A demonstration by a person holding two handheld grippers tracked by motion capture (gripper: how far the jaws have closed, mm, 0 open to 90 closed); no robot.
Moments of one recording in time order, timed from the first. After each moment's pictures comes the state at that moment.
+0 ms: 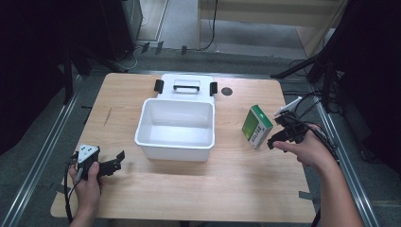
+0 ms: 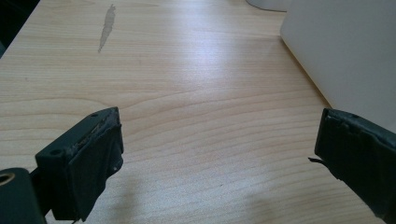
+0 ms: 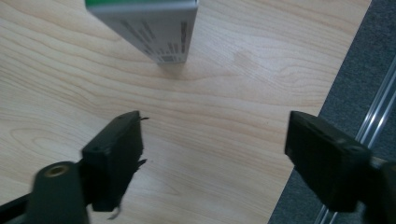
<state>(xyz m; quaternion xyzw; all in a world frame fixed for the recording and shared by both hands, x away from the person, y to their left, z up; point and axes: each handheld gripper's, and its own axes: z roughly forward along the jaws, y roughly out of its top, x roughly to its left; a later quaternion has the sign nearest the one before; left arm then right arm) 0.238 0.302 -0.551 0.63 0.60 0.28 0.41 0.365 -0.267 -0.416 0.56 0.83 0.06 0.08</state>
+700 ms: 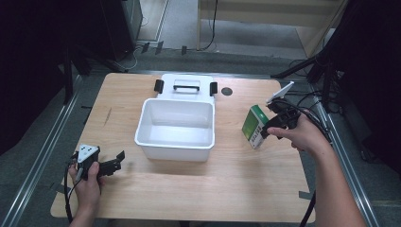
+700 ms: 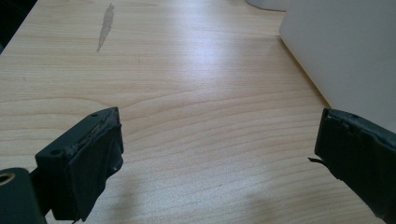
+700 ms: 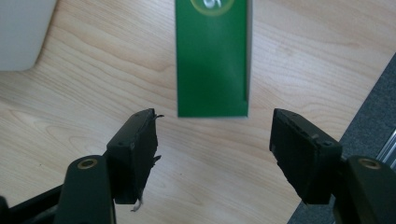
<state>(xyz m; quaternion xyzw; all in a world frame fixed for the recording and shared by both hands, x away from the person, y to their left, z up) 0.239 0.303 -0.551 0.63 0.59 0.27 0.41 0.394 -0.243 -0.391 0.53 0.85 0.08 0.03</state>
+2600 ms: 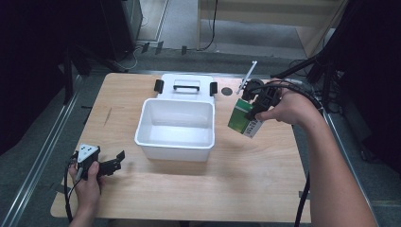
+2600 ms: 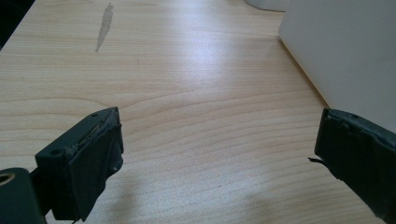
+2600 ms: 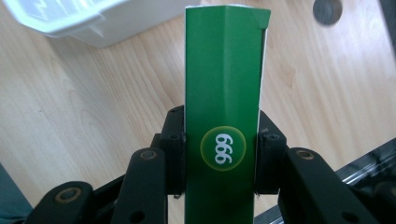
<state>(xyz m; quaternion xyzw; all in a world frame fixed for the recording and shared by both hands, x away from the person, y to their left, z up) 0.240 0.303 -0.551 0.63 0.60 0.27 0.41 0.389 -0.161 -0.316 0.20 0.97 0.08 0.10</state>
